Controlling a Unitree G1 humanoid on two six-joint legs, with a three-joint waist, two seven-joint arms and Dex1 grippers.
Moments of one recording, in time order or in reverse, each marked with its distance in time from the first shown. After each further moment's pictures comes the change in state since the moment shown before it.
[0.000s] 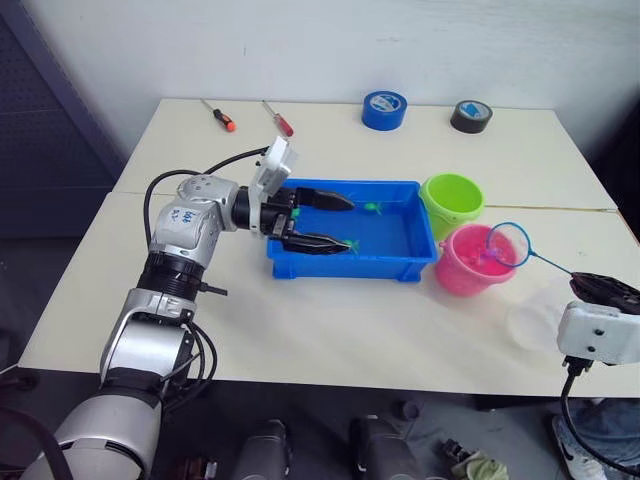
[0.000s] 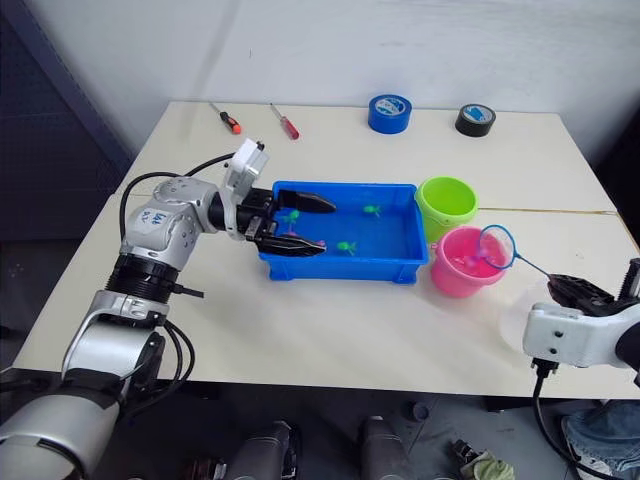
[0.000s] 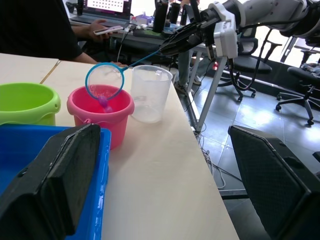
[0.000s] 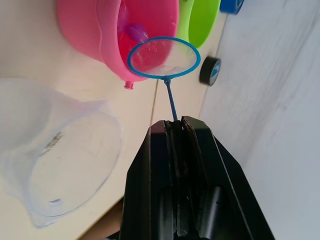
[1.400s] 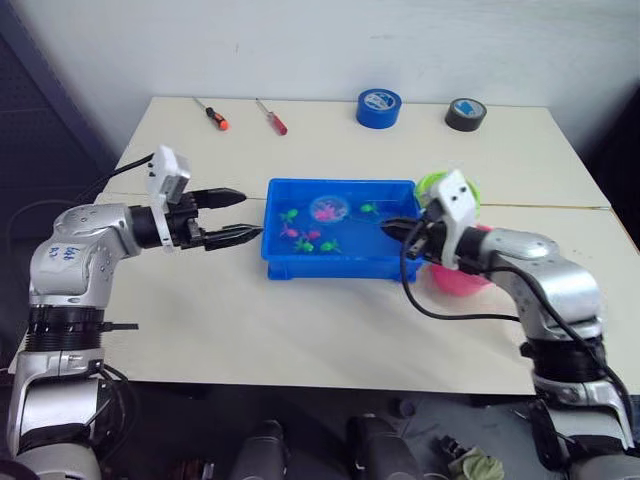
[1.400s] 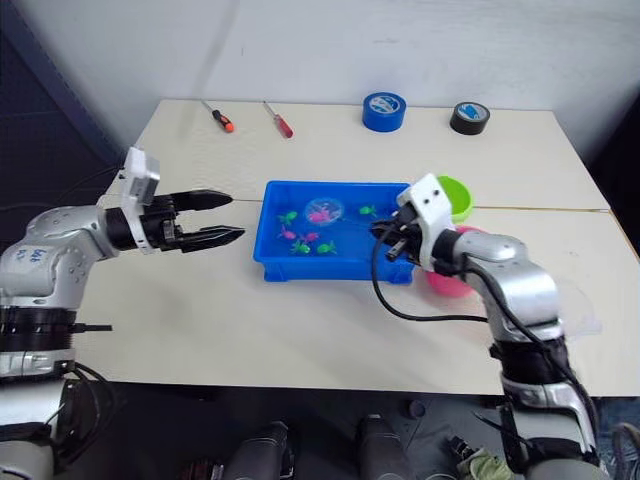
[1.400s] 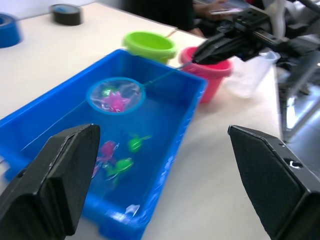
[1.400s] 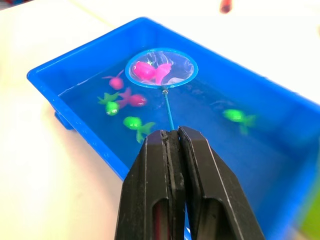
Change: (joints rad) left arm 0.278 0.277 0.183 -0.314 -0.071 0.185 0.238; right arm -1.037 0.461 0.602 0.242 0.803 1.004 0.056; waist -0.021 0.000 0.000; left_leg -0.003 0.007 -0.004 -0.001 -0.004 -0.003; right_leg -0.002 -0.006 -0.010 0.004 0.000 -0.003
